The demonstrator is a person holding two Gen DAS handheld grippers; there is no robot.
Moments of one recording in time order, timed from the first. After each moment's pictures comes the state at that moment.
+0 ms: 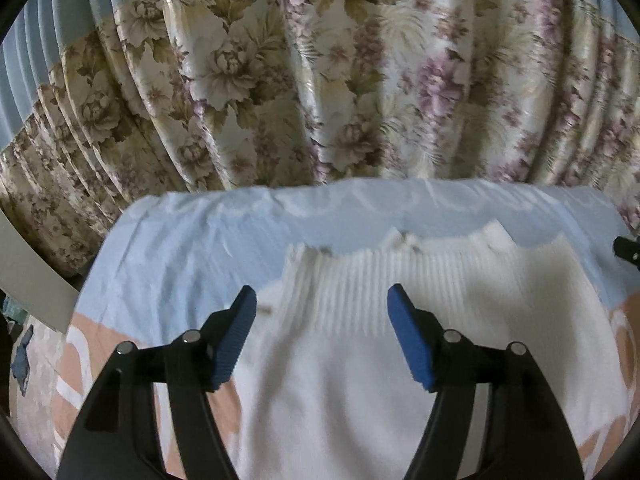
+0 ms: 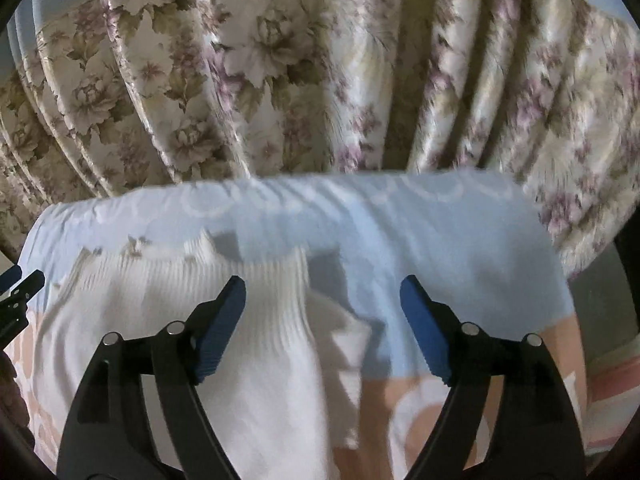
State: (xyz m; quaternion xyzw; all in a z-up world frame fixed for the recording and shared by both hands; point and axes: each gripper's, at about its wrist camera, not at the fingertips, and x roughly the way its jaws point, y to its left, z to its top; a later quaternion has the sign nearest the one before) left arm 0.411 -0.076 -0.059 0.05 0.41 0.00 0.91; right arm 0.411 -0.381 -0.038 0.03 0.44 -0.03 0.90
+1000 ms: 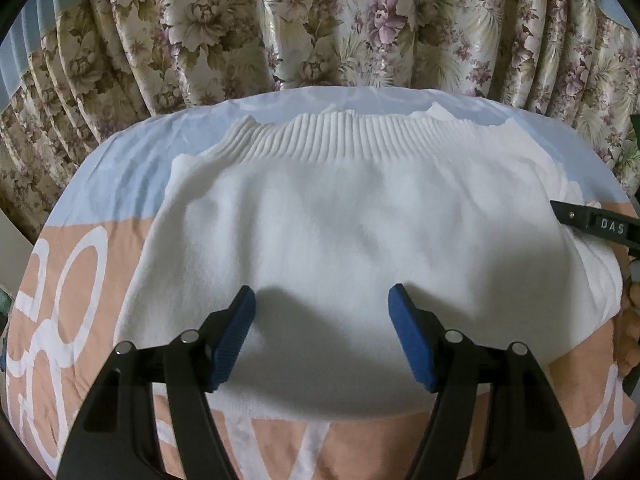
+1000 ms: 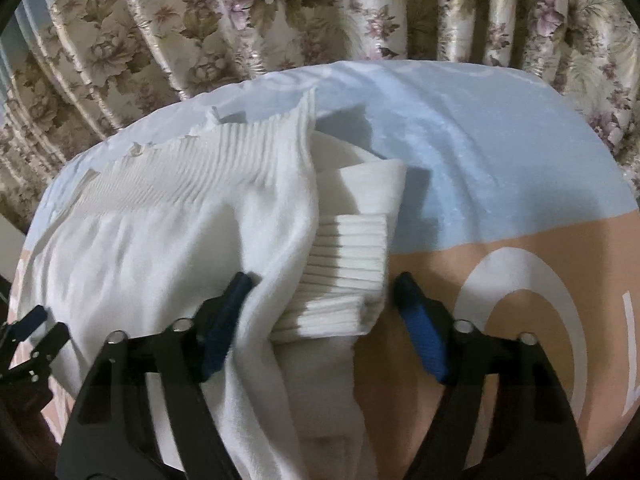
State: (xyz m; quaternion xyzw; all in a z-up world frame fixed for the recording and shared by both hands) left arm 0.310 -0.106 -0.139 0.04 0.44 -0.03 0.90; right arm 0.360 -0.379 -0.132 0.08 0.48 0.03 0.88
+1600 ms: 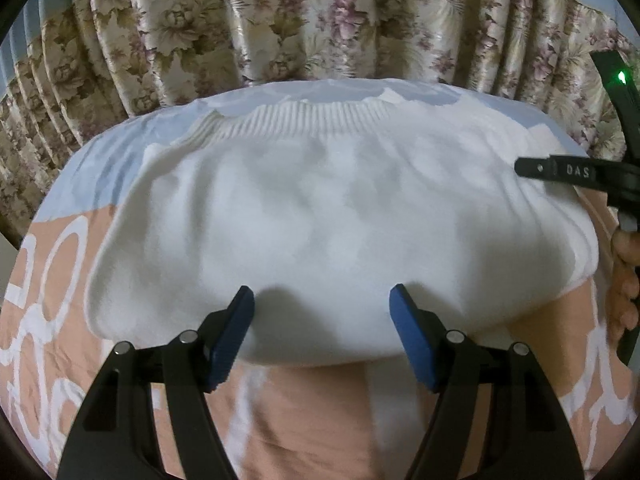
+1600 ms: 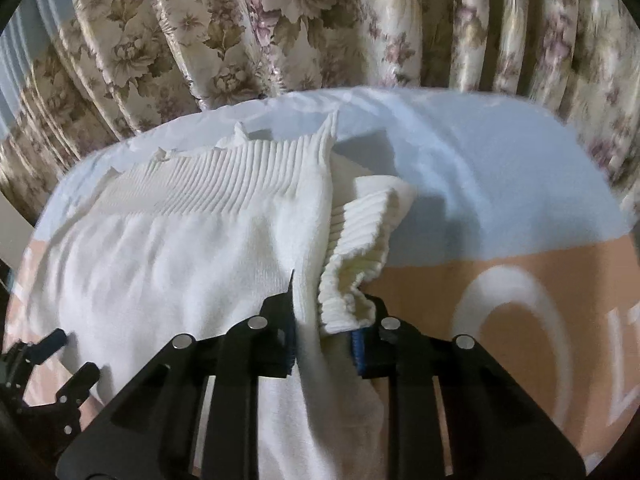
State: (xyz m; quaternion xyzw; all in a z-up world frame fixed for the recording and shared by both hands) left arm 0.276 -0.139 -0.141 0.05 0.44 -0.07 0.90; right arm 0.349 -0.370 -0.109 0.05 0.45 0.04 0.89
